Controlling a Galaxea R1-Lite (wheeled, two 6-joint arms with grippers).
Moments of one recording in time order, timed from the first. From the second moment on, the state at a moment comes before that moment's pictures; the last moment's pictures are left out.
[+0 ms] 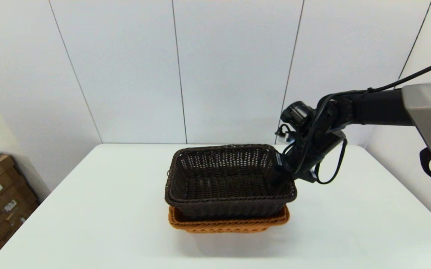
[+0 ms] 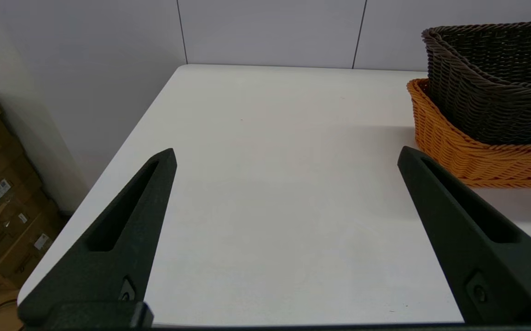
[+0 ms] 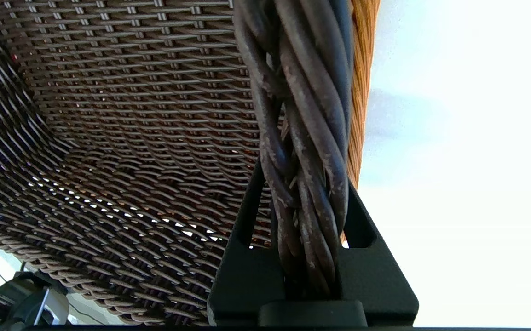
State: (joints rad) left arm 0.00 0.00 -0.01 0.02 0.03 -0.05; right arm 0.33 2.21 -1.79 0.87 0.34 0.44
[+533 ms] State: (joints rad) left arm 0.00 0.00 -0.01 0.02 0.03 -0.05; right arm 0.34 2.21 -1.79 0.86 0.34 0.44
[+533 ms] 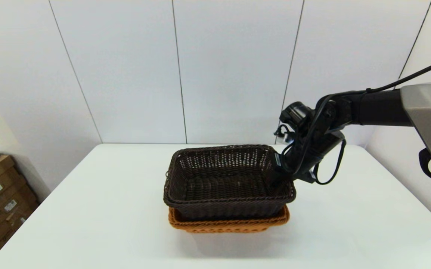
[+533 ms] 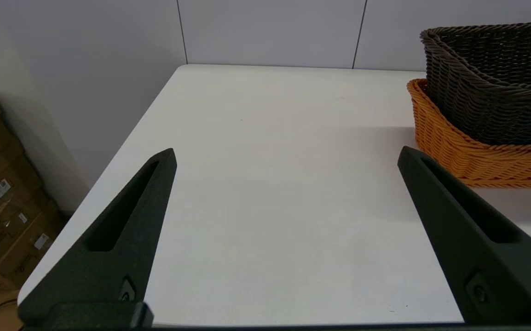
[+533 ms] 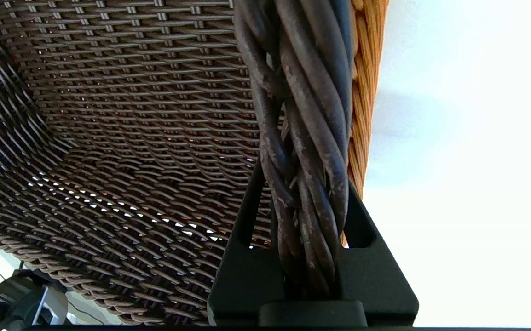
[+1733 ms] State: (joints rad) left arm 0.00 0.00 -0.01 0.02 0.03 -0.05; right arm 0.29 1.98 -1.89 0.94 0.32 0.44
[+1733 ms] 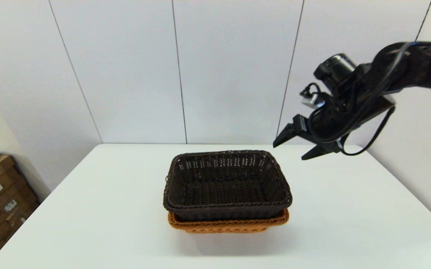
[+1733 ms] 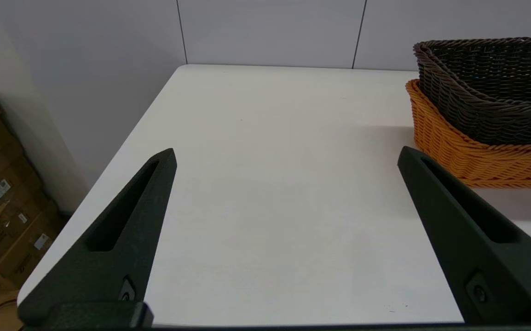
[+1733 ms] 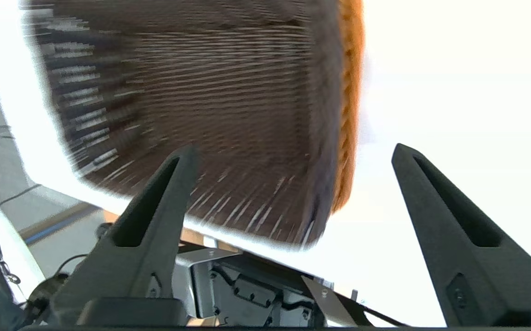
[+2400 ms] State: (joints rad) left arm 0.00 0.00 -0.01 0.02 0.03 -0.05; right arm 0.24 1.10 -1.31 1.01 0.01 0.49
